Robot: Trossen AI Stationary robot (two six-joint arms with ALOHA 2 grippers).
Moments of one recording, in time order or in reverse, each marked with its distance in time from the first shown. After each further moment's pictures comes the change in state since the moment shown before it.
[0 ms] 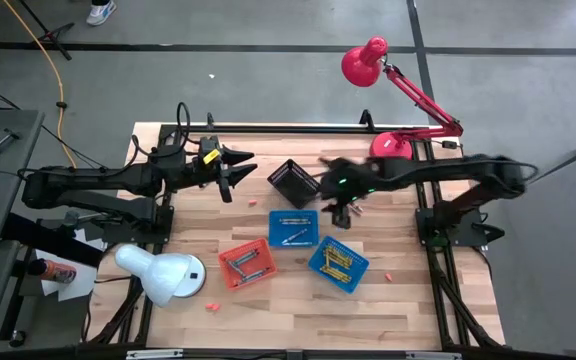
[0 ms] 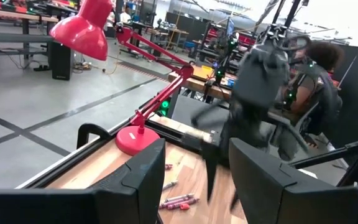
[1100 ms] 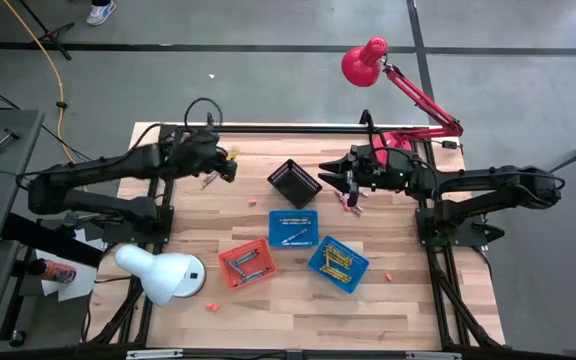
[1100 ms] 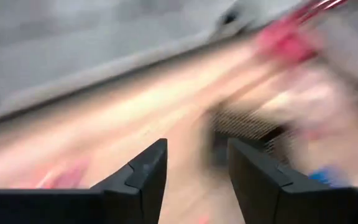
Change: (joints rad) left arm 0.180 0.093 0.186 -0.807 -0.202 -0.345; right arm -0.074 -0.348 -0.483 1.119 0.059 0.380
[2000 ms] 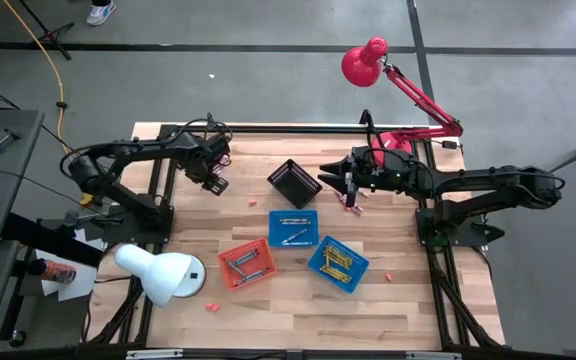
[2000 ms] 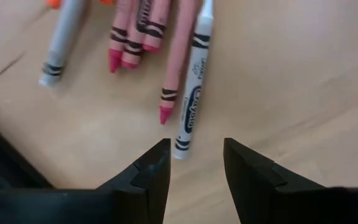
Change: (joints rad) left arm 0.405 0.469 -0.126 -0.262 0.320 0.321; right arm 0.000 0.000 0.000 -0.078 0.032 0.008
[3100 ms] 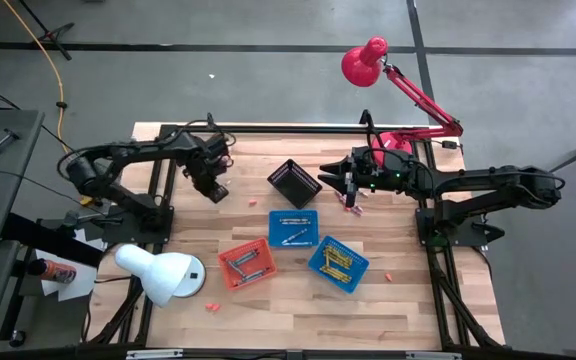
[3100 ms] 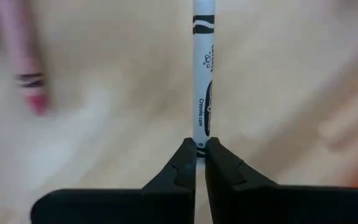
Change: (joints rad) left arm -0.014 -0.006 -0.001 -0.050 0.329 0.181; right arm 0.000 0.000 0.001 -0.004 0.000 0.001
